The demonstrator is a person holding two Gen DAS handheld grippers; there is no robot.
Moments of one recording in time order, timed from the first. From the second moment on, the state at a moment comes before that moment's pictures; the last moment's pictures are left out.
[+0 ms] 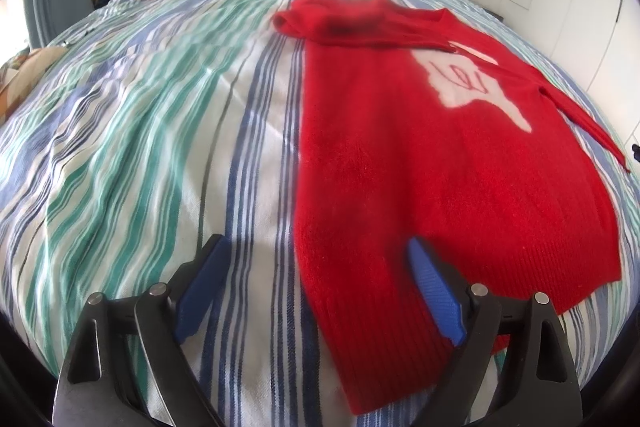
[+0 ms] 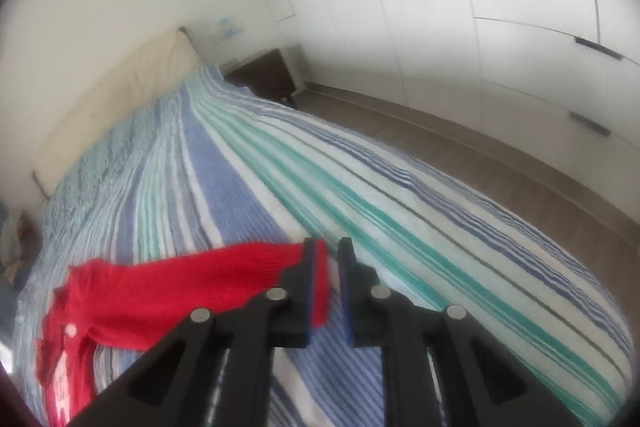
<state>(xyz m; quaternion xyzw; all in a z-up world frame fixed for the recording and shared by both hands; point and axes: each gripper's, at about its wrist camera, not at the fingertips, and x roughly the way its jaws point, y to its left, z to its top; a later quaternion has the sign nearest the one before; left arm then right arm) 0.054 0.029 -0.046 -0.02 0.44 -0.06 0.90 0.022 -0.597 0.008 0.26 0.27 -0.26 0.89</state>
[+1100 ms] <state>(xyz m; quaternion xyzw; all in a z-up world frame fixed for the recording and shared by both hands) 0.282 -0.159 -0.022 0.37 0.41 -0.18 0.82 0.023 -0.348 0.013 0.08 0.31 0.00 0.95</state>
